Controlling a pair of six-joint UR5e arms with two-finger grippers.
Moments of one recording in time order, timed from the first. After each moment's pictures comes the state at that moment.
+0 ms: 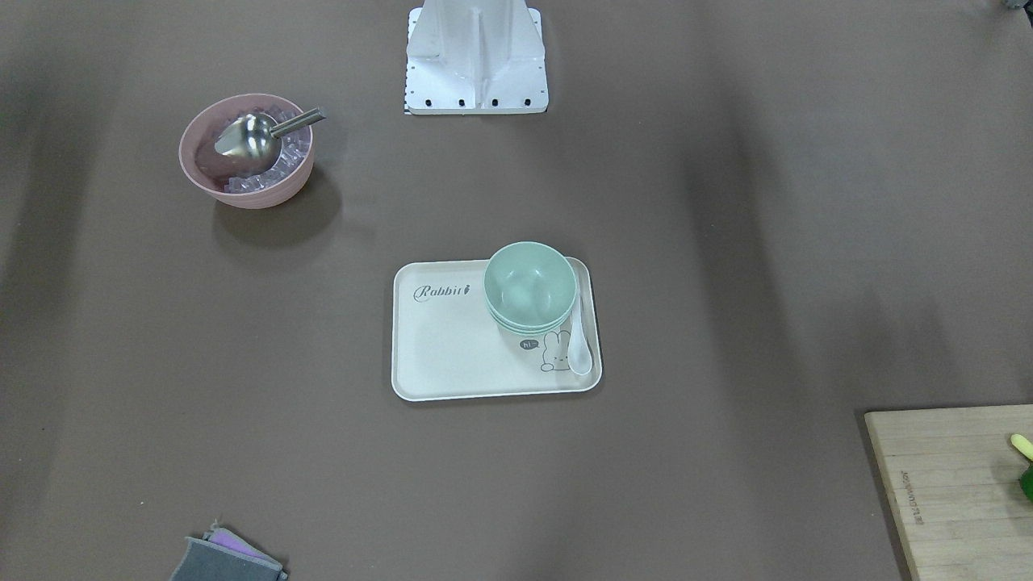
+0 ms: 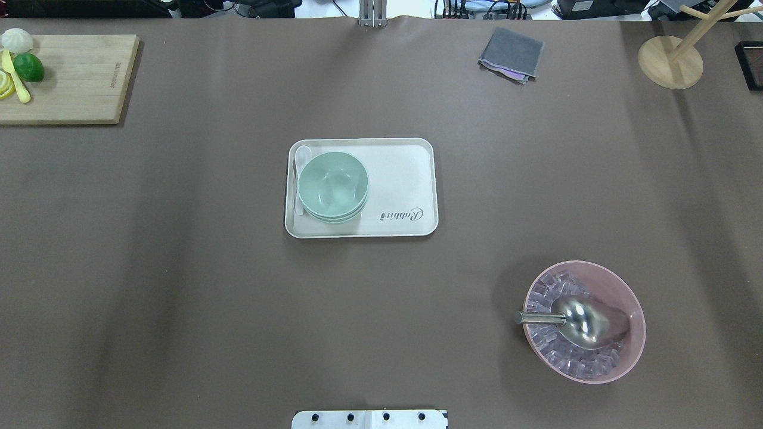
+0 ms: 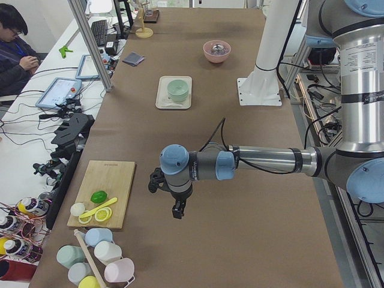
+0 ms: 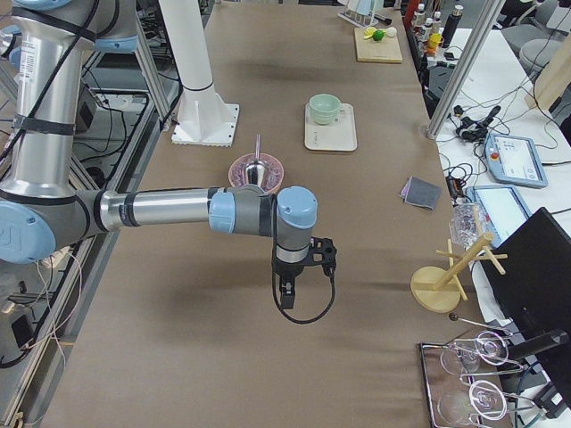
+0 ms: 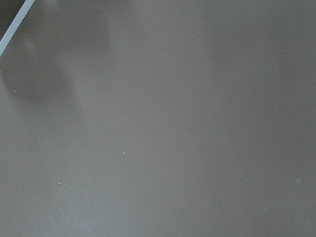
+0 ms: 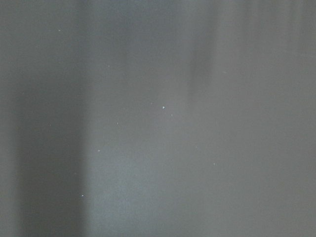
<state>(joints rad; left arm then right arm) -1.56 -1.43 -1.74 -1.50 -2.34 0.25 1.54 -1.77 1.86 -1.68 2.20 -0.11</state>
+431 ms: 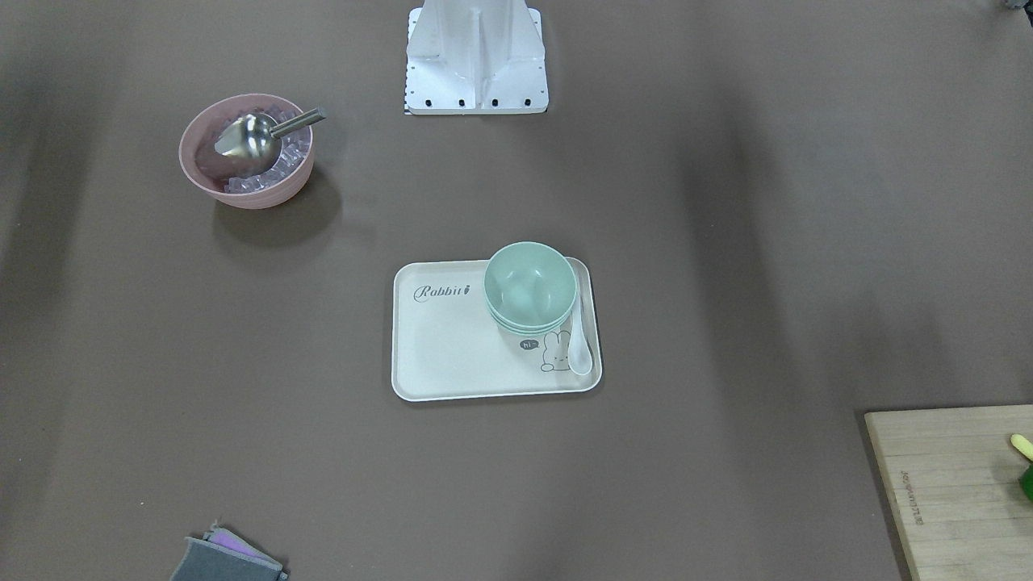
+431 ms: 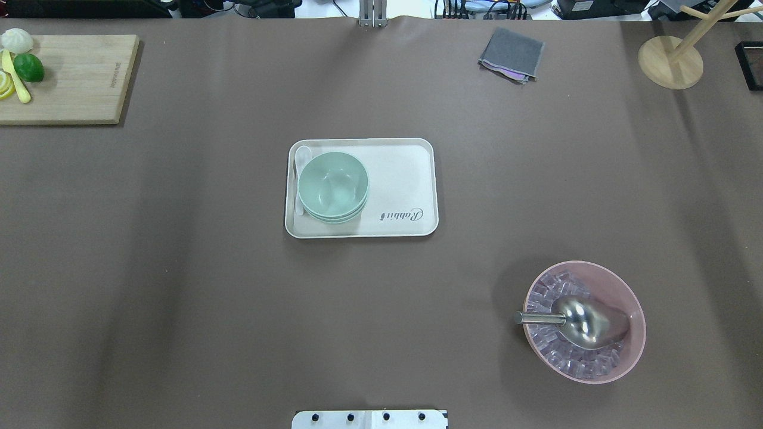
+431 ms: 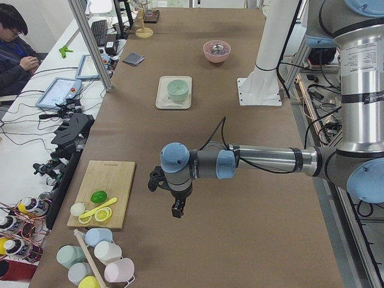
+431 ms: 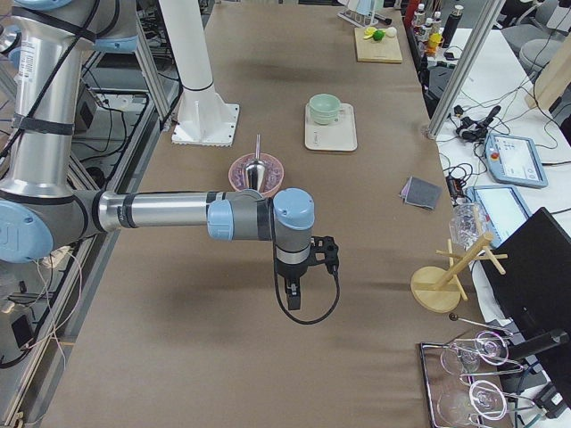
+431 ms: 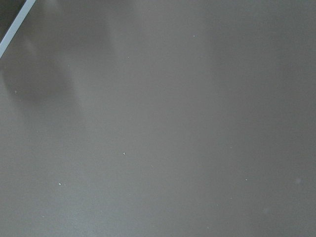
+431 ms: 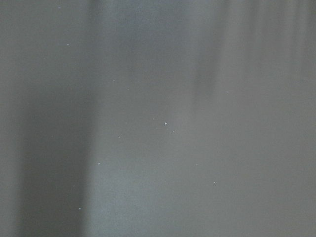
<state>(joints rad) -1.56 -1.43 -1.76 -1.50 -2.31 0.26 1.54 -1.78 1.84 -1.60 2.21 -0.11</state>
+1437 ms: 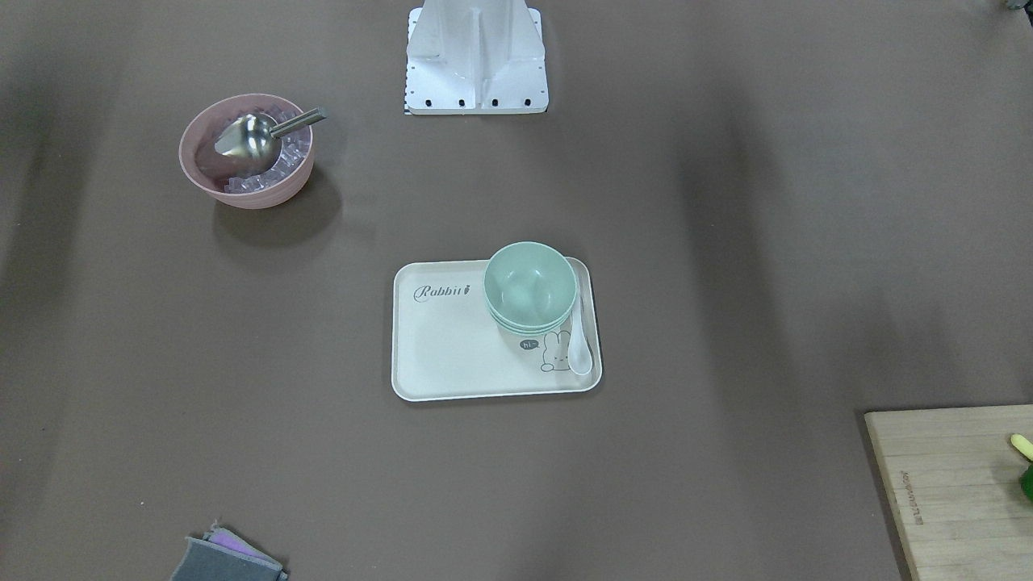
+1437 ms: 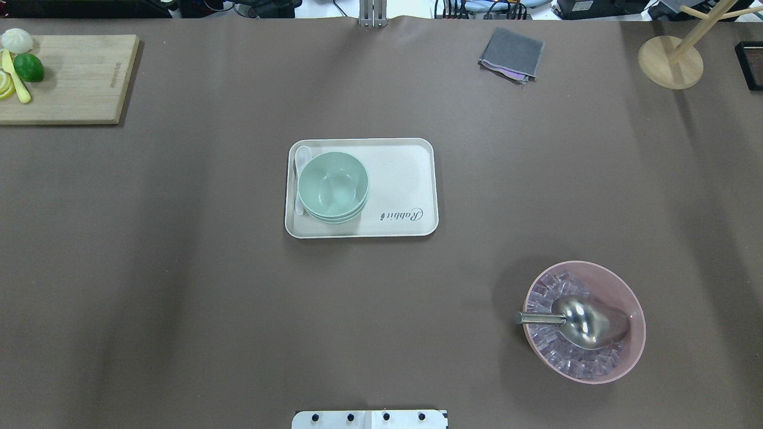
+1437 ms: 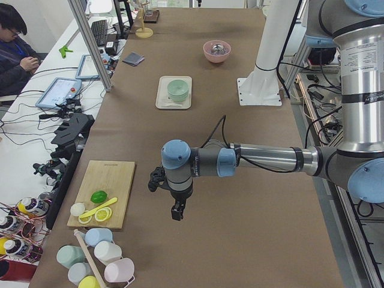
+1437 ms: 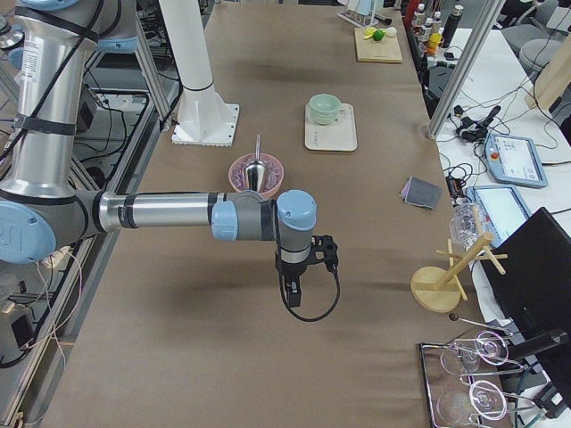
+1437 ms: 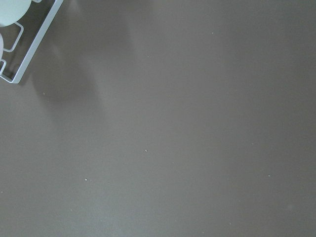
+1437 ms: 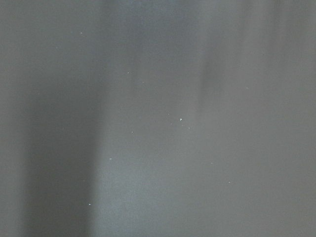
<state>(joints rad) -1.56 -1.42 -1.77 -1.49 -2.26 0.26 1.50 -1.78 1.84 -1.60 2.22 -0.11</state>
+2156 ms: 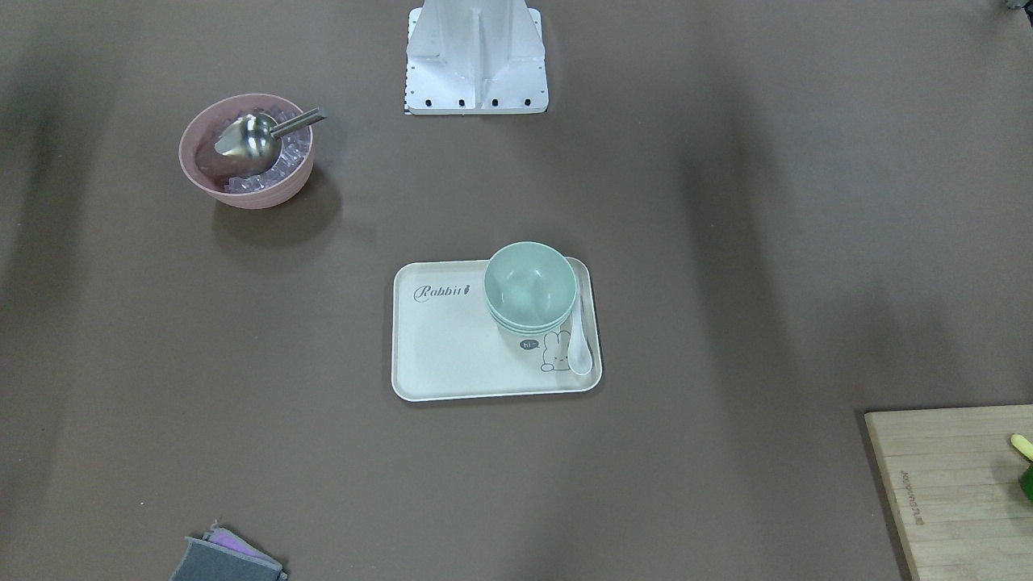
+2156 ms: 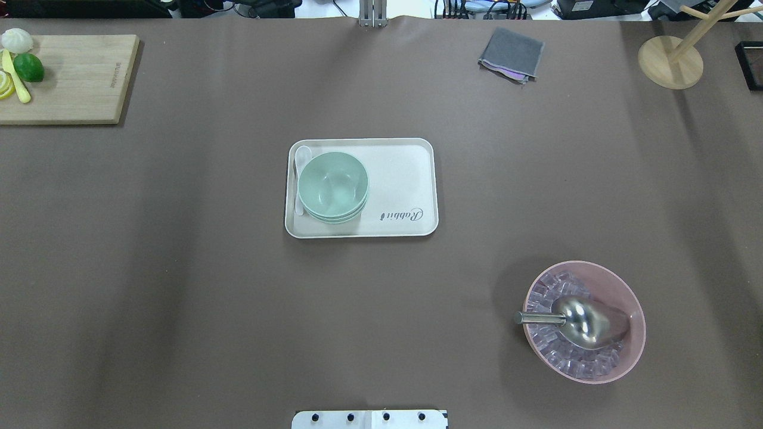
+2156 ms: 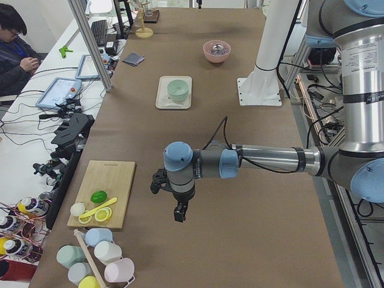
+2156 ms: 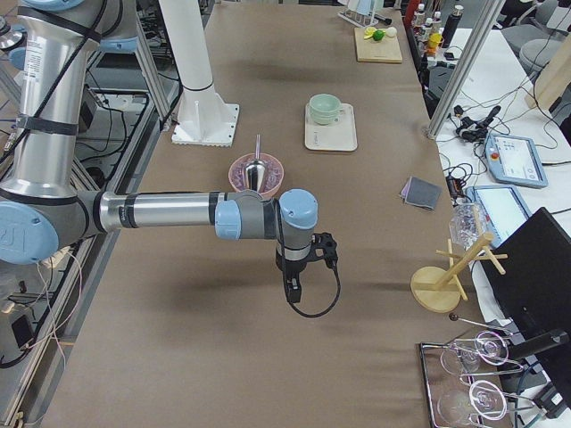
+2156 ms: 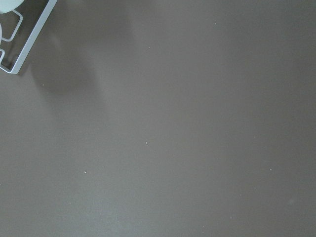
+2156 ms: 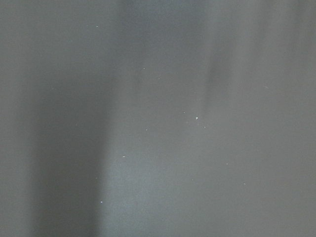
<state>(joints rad) -1.56 -1.41 -1.77 -1.50 -2.26 0.26 1.47 -1.78 1.84 -1.60 2.25 -0.11</state>
